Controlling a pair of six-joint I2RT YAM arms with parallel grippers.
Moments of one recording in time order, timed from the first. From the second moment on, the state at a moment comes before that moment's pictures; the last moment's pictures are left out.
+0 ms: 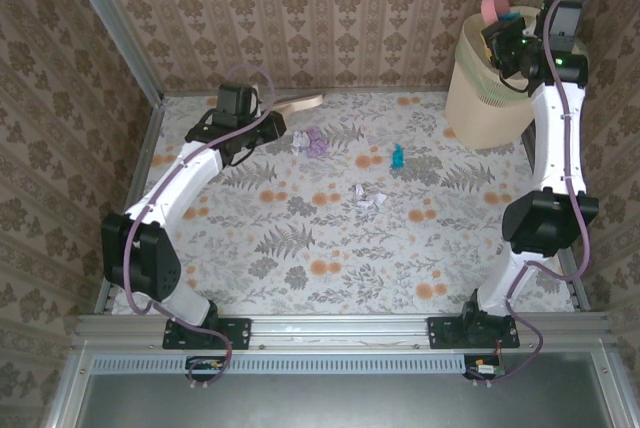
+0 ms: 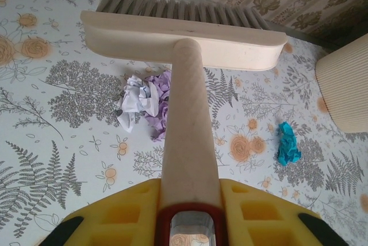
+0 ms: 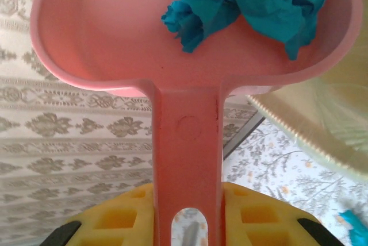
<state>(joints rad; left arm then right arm) -0.38 1.58 1.38 -0.48 0.17 -0.53 -0.24 1.85 2.11 -0.69 -0.42 1.06</state>
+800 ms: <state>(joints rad) -0.38 1.58 1.38 -0.48 0.19 -0.53 -0.32 1.75 1.73 -0.09 -0.55 1.57</state>
